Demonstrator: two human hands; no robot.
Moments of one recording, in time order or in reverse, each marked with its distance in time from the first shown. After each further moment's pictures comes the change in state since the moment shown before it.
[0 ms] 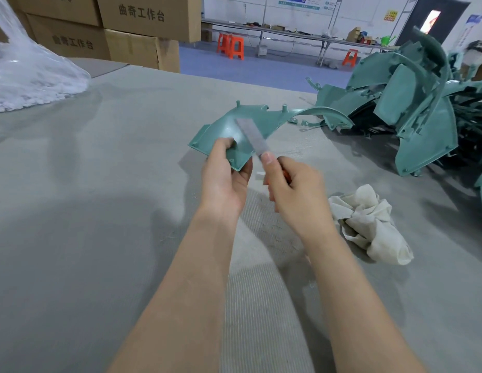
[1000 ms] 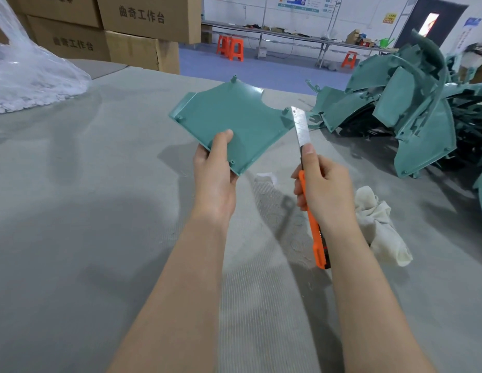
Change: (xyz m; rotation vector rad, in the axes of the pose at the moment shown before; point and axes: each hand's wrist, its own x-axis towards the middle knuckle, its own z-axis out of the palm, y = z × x) left_hand 0.002 0.005 -0.003 0.203 -0.047 0.192; right_hand 0.010 0.018 -0.021 0.215 0.127 0.287
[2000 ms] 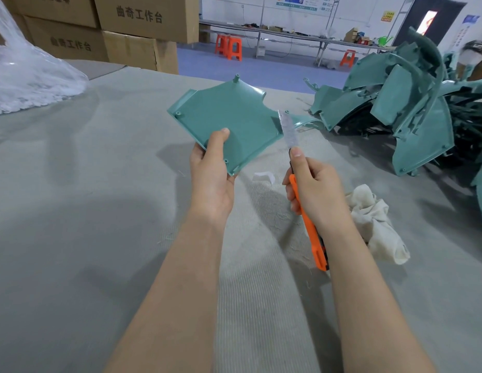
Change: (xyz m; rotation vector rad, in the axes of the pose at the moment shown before) left_hand -0.005 0.004 0.003 -0.032 0.009 -0.001; right_hand -0.004 -0.003 0.000 0.013 -0.114 0.029
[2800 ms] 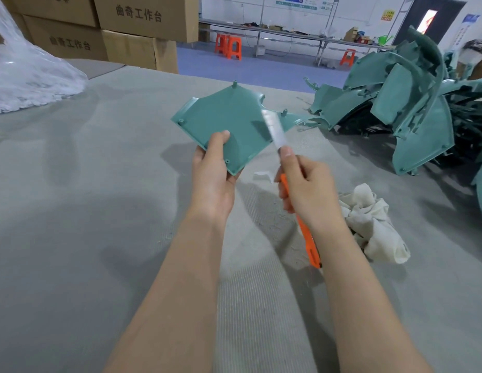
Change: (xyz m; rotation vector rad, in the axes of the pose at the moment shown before) left_hand 0.002 -0.003 -0.002 0.005 0.010 -0.051; right_hand -0.001 0.001 0.010 -0.022 -0.003 -0.086
